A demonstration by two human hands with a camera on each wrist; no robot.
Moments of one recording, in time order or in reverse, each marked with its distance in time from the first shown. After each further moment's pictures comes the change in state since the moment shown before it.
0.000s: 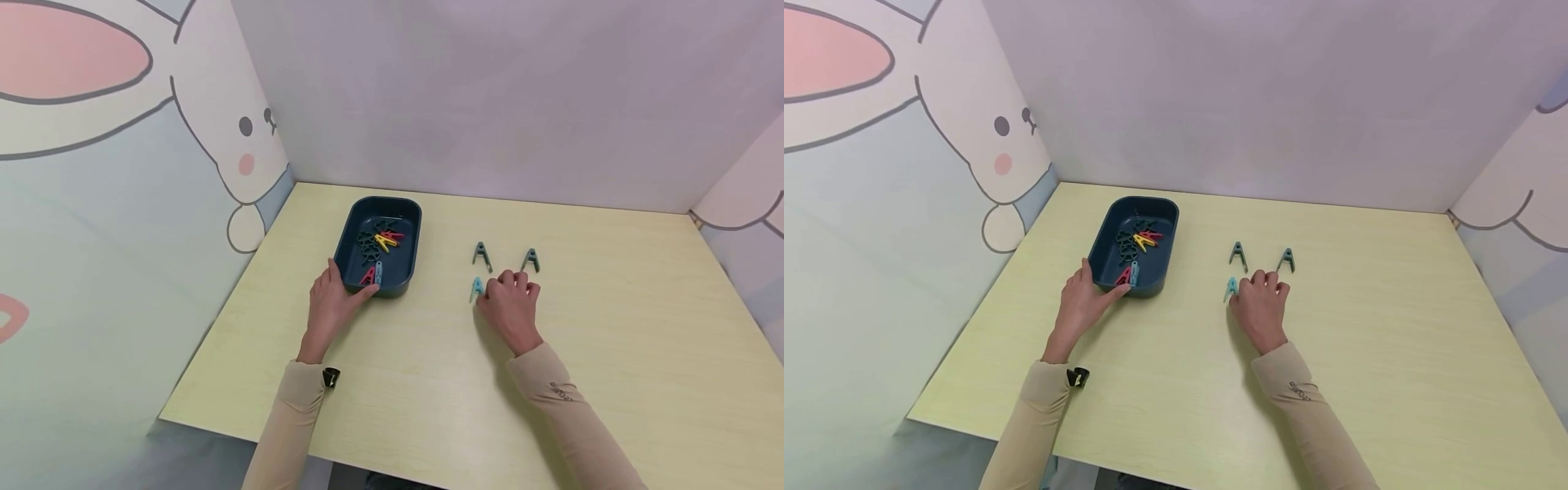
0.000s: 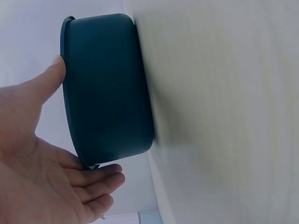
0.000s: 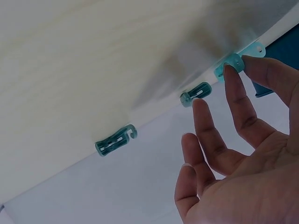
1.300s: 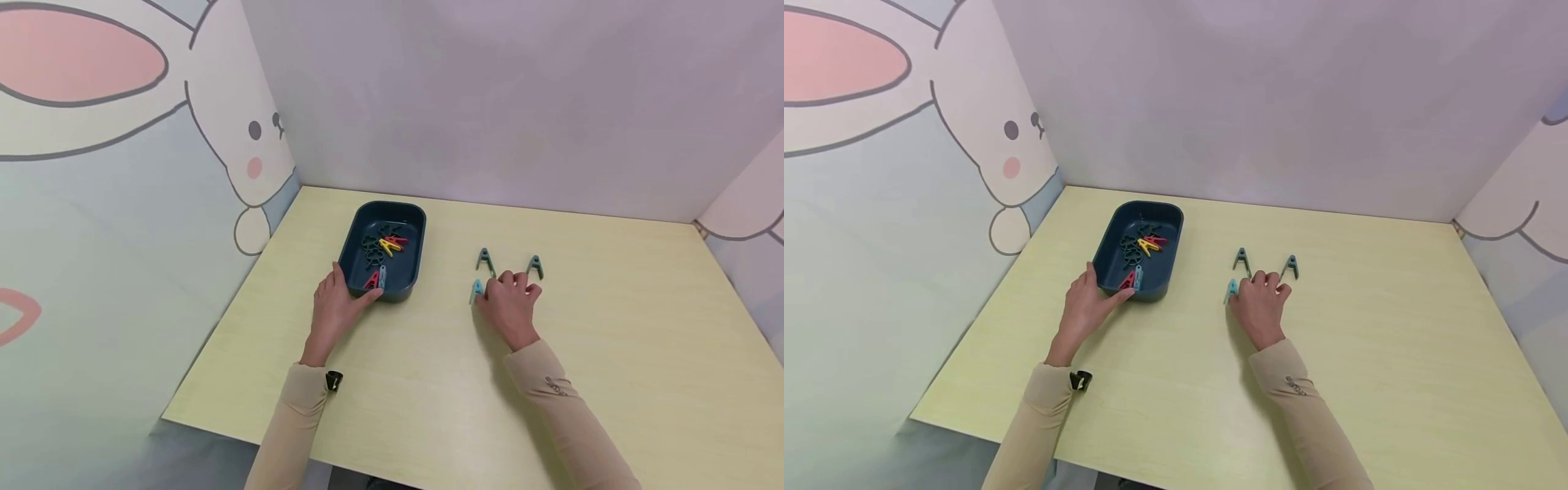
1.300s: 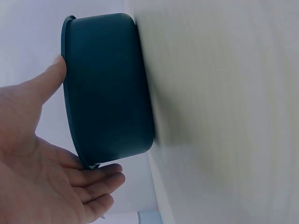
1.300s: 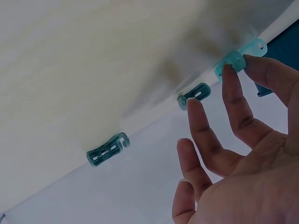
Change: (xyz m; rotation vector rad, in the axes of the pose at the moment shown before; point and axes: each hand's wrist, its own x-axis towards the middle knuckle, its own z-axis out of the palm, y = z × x) left_hand -0.004 0.000 -0.002 0.007 0.006 0.004; right_hand 0.012 -0.004 0.002 -0.031 0.007 0.017
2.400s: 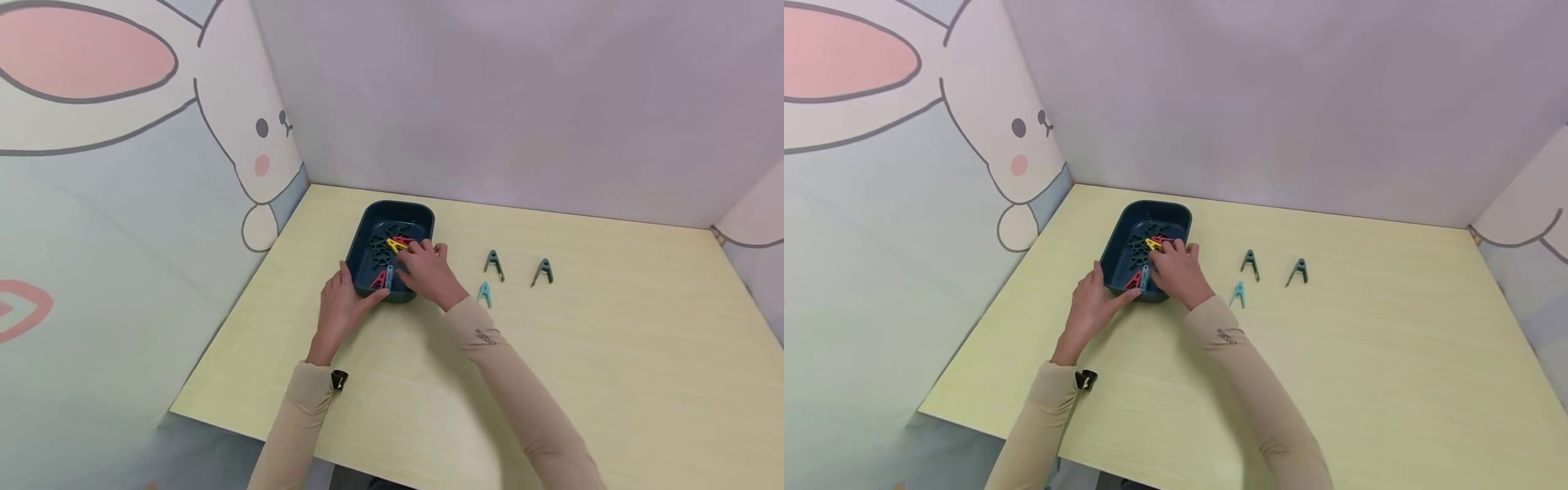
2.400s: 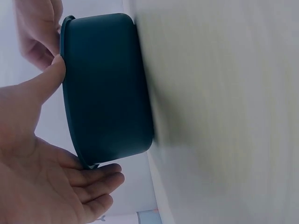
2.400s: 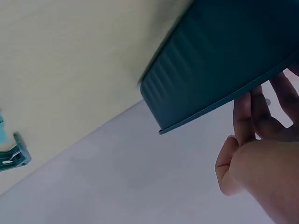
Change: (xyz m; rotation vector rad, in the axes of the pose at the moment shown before) left_hand 0.005 -0.001 0.000 0.041 0.011 0.022; right_hand 0.070 -0.131 0.013 0.050 -0.150 -0.473
